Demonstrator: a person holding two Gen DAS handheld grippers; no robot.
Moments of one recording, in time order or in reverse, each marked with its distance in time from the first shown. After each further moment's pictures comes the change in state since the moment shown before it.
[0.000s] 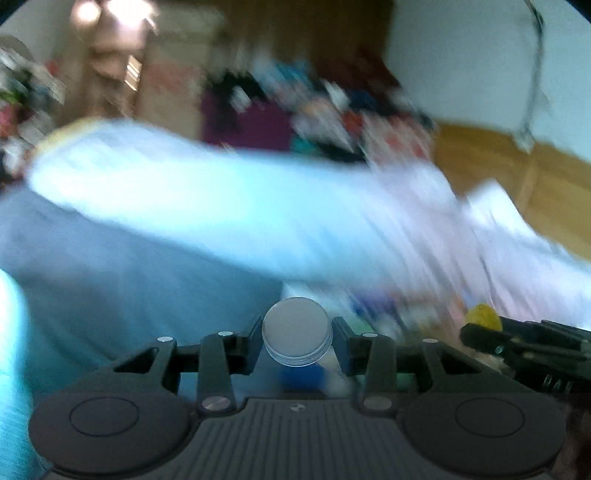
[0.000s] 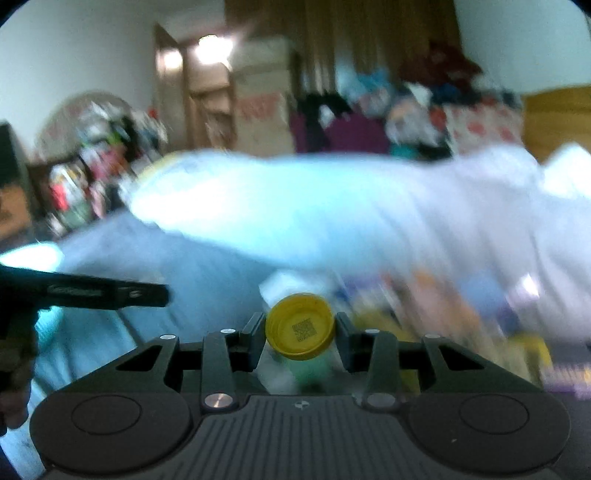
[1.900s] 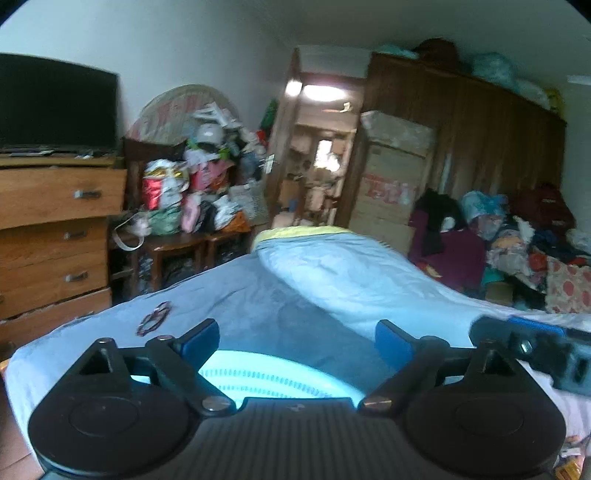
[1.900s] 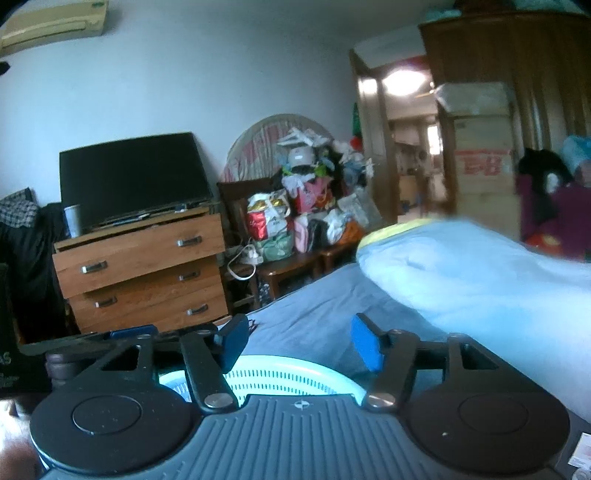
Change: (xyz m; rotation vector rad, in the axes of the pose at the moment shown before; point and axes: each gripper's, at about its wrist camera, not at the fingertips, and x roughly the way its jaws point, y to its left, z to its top) left arm -0.237 0.233 0.054 -0.254 -0.290 0.526; right arm 0.033 0.311 0.119 -0.164 -0.064 0.523
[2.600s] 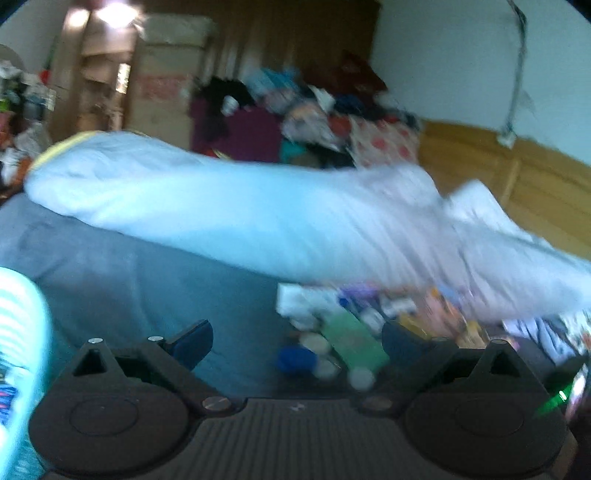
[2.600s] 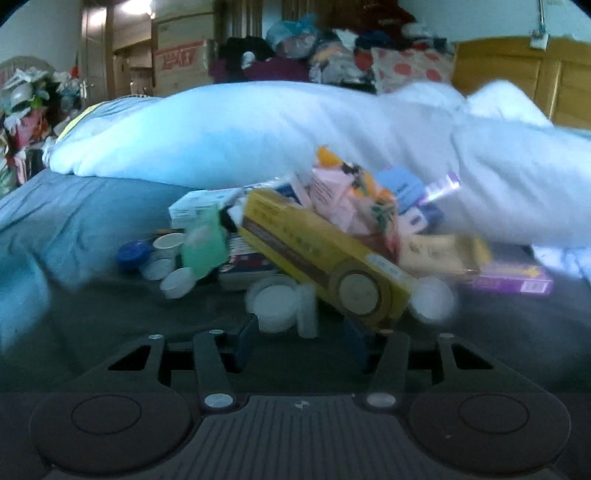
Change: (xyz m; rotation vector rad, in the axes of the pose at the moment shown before) left arm 0.013 -0.284 -0.166 0.291 0.334 -0.600; right arm -0.201 -0.267 -0.273 0.283 0.292 -0.821
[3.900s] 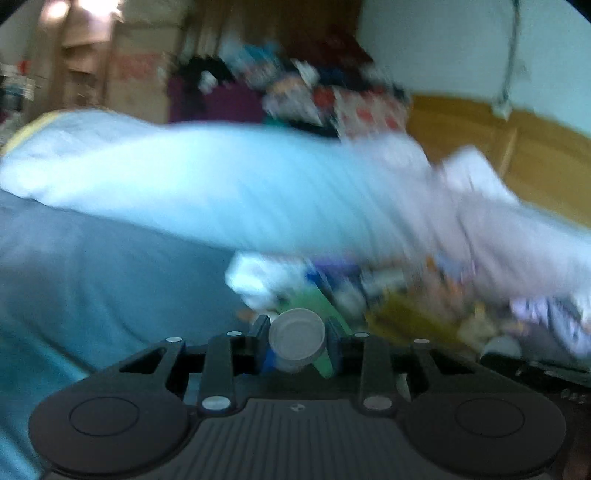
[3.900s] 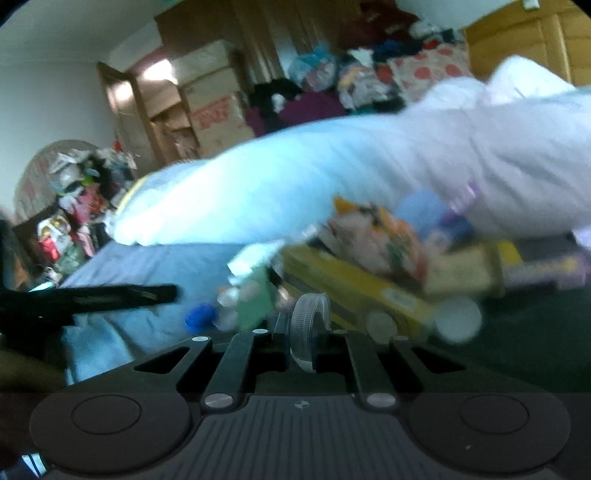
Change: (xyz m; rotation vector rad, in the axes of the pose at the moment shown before) left arm 0.095 -0.021 -0.033 0.000 0.008 0.003; right arm -0.048 -0.040 0.027 0.172 -0.115 0.309
